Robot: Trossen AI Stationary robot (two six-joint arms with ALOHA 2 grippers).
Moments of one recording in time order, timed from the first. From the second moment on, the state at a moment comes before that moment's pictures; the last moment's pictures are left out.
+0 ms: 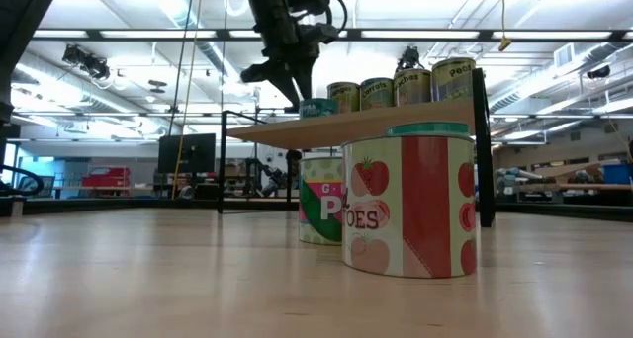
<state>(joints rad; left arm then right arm) 0.36 1.87 1.79 -1.04 -0.05 -0.57 0.62 1.35 1.42 -0.96 0.48 1.07</state>
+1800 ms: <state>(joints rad) -0.19 1.77 1.28 -0.54 -0.08 -0.68 0.62 1.36 1.42 -0.89 0.43 1.04</state>
